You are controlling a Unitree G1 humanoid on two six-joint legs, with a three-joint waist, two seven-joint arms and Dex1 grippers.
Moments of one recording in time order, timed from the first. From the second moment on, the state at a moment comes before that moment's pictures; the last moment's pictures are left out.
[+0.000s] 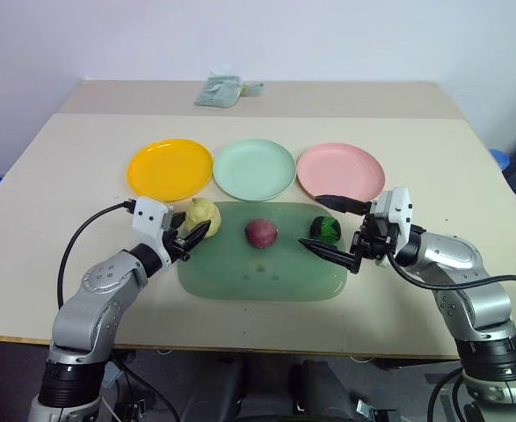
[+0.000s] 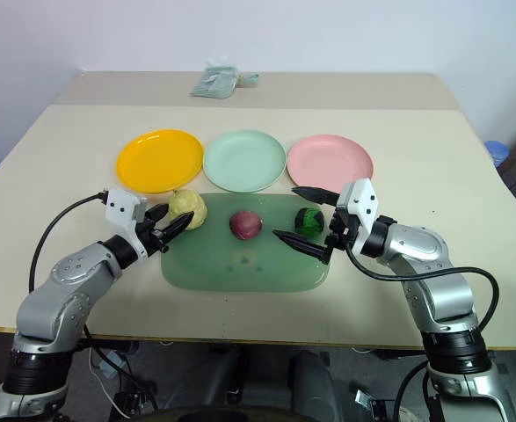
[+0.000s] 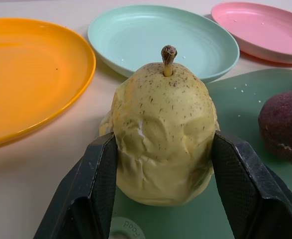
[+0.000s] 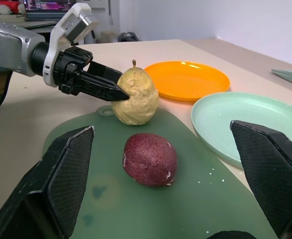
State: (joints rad) left arm -0.12 0.45 0.09 -0.37 -0.44 0.61 -0.40; right arm -0.23 -0.58 -0.04 -0.27 0.51 0.28 0.97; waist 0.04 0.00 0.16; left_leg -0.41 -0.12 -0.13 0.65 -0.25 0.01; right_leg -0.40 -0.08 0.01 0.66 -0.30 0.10
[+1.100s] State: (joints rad) left arm -0.54 0.30 0.22 0.27 -0.27 0.29 -0.17; right arm -0.35 -0.51 -0.01 -0.15 0.41 0.23 0.87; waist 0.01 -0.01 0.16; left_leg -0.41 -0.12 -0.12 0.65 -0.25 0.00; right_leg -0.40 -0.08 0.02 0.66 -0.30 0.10
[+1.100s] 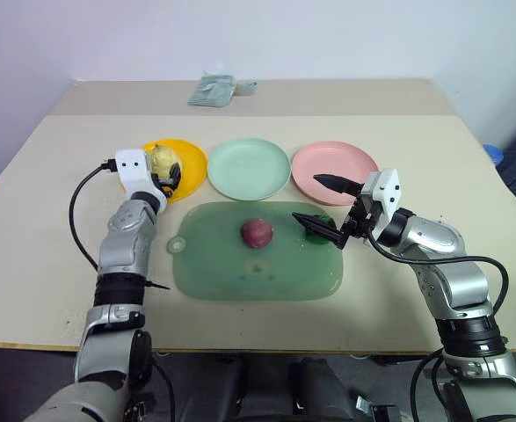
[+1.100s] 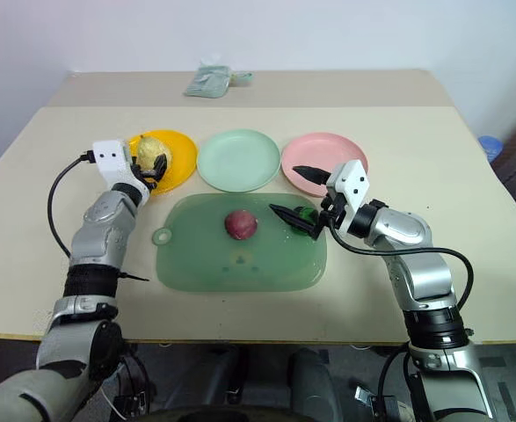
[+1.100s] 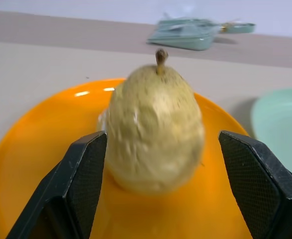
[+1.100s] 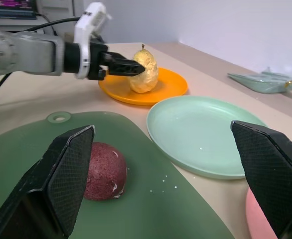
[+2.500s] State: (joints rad) left arm 0.11 0.82 0.38 -0.22 -0.68 0.22 -1.34; right arm -0.49 -0.37 0.29 -0.14 0.25 0.52 0.75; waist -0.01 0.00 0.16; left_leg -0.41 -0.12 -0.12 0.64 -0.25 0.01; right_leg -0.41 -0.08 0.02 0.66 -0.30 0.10
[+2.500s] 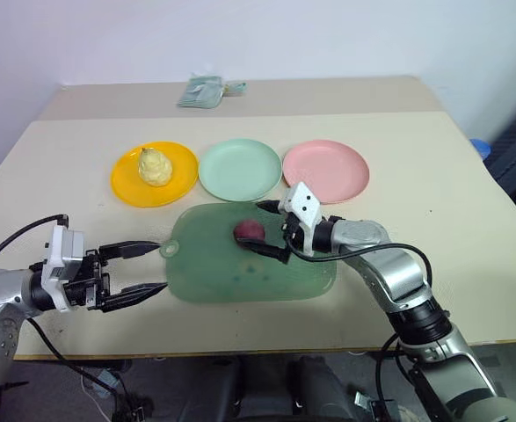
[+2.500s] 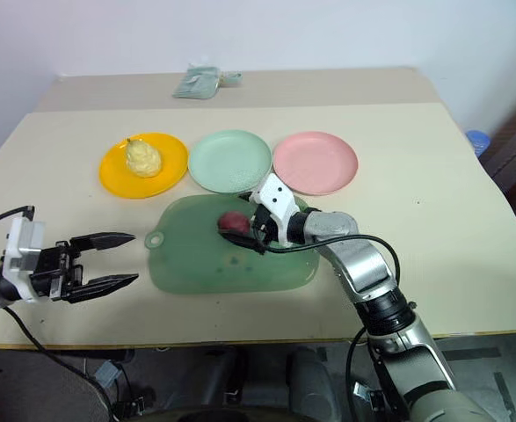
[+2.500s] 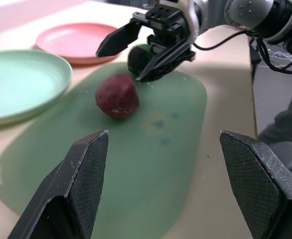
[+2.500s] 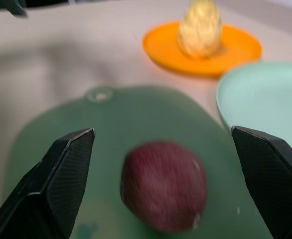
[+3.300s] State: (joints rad) left arm 0.18 0.77 0.38 -0.32 -0.68 0.20 -1.25; right arm -0.55 -0.29 0.31 -0.06 0.17 0.65 0.68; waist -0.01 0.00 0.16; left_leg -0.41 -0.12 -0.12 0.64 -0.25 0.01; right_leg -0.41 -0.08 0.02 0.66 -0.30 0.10
